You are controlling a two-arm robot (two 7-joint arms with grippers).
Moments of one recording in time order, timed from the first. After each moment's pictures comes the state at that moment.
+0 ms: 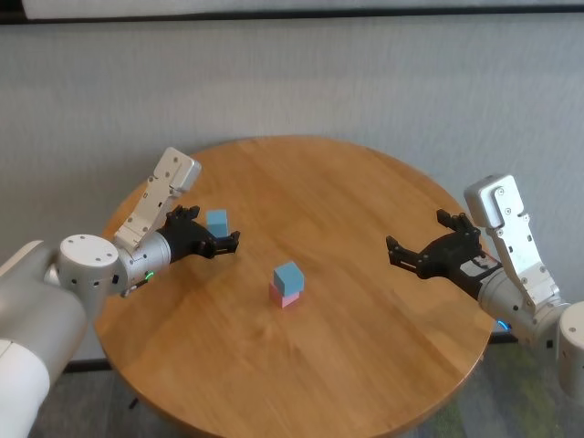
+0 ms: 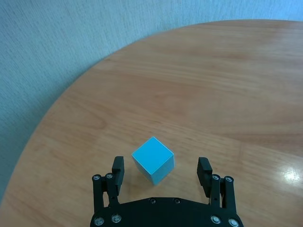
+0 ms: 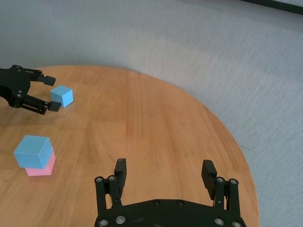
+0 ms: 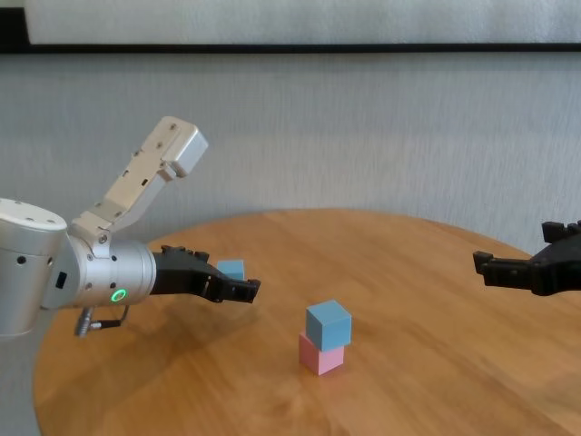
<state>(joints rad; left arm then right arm) -0.81 0.09 0.37 -0.44 0.01 -0.07 -0.44 0.17 0.30 -0.18 -1.47 0.04 0.20 0.31</state>
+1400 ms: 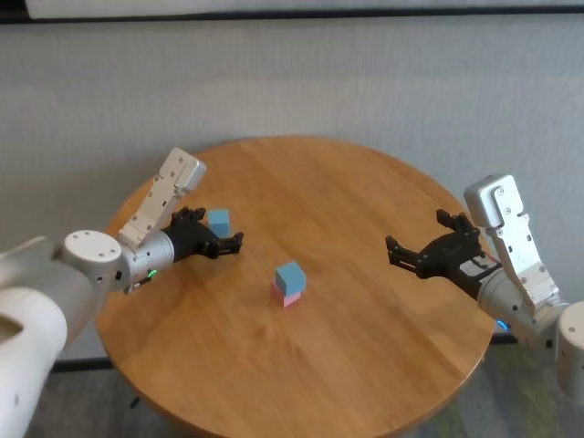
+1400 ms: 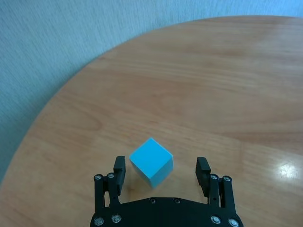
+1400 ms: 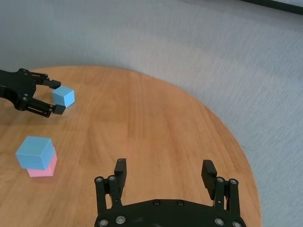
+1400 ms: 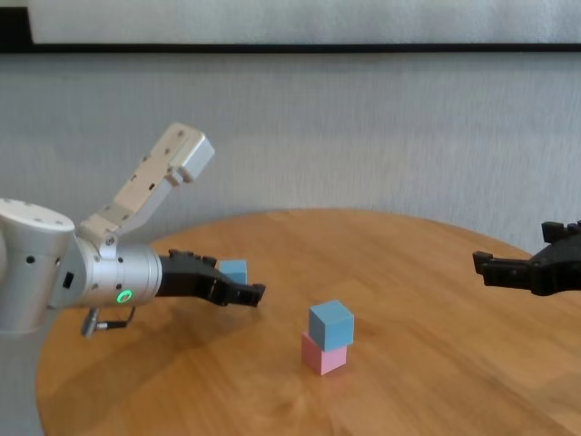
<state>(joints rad) -0.98 0.02 0.34 -0.08 0.05 -0.24 -0.46 0.17 0.30 -0.18 -1.47 0.04 0.20 0.31</state>
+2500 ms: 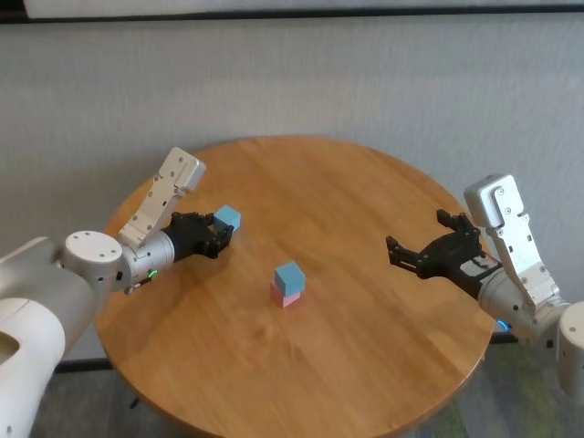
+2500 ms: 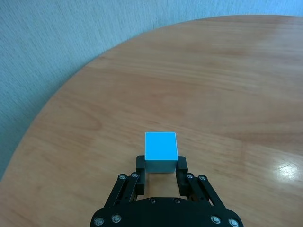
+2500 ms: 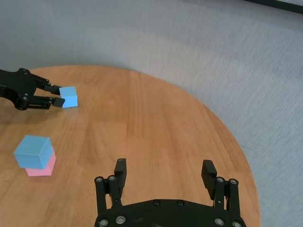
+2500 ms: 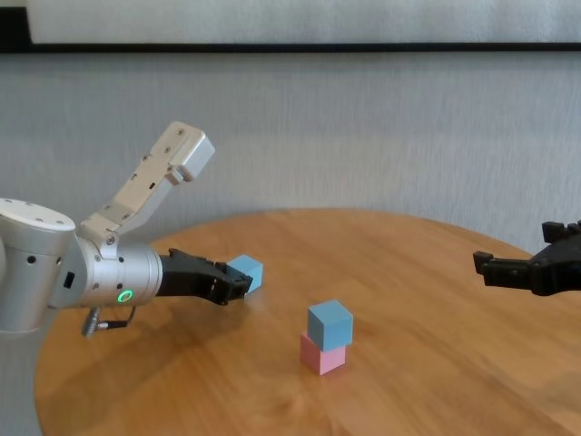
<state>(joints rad) -0.98 0.02 0.34 -0.08 0.05 -0.24 -0.46 0.17 0.30 -0.18 -1.47 0.04 0.20 0.31</state>
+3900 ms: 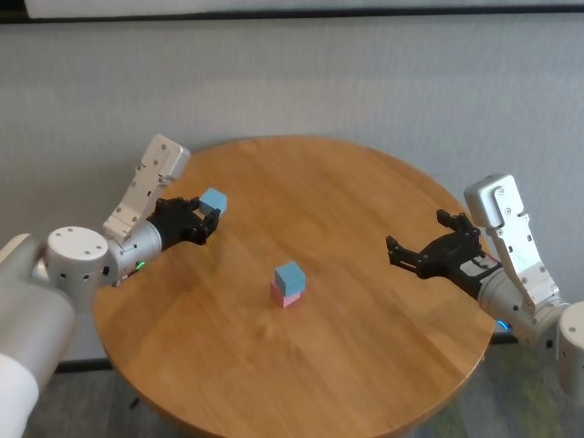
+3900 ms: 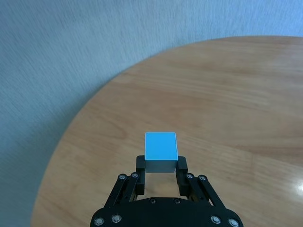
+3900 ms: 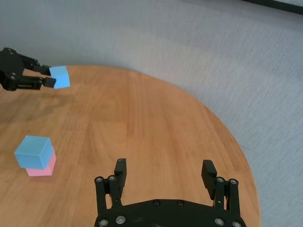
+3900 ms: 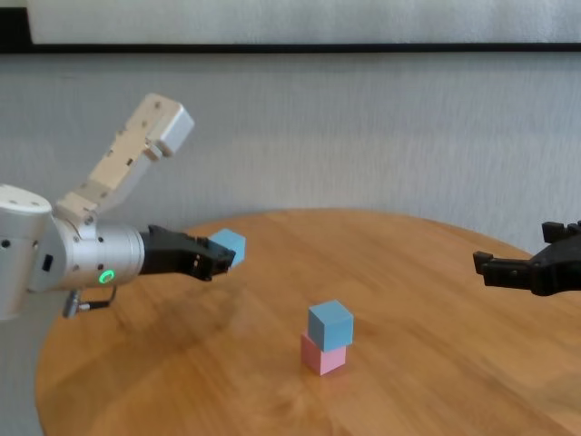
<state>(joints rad) -0.74 0.12 0.30 -0.62 0.04 -0.02 -0.42 0.17 0.30 -0.18 -1.47 0.04 0.20 0.31</state>
